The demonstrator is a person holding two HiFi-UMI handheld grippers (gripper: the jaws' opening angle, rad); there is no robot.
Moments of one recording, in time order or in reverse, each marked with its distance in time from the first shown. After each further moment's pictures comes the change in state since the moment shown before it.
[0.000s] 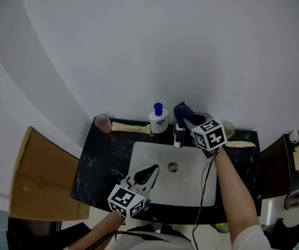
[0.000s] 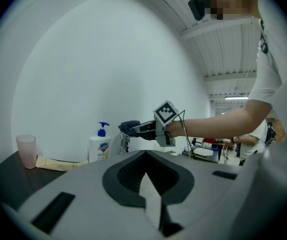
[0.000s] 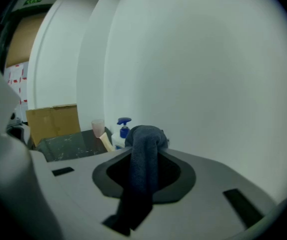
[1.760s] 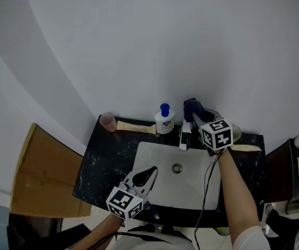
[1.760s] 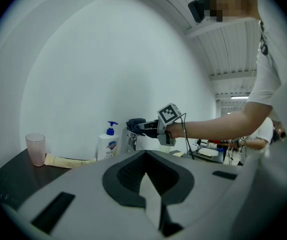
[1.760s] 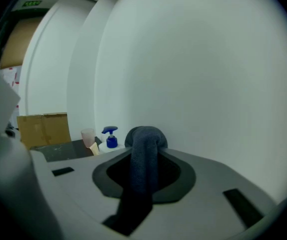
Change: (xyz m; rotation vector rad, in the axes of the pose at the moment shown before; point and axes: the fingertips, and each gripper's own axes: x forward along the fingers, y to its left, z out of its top) left arm -0.011 0.018 -0.004 -0.019 0.003 0.059; right arm 0.009 -0.027 0.013 0.057 -0.111 -0.065
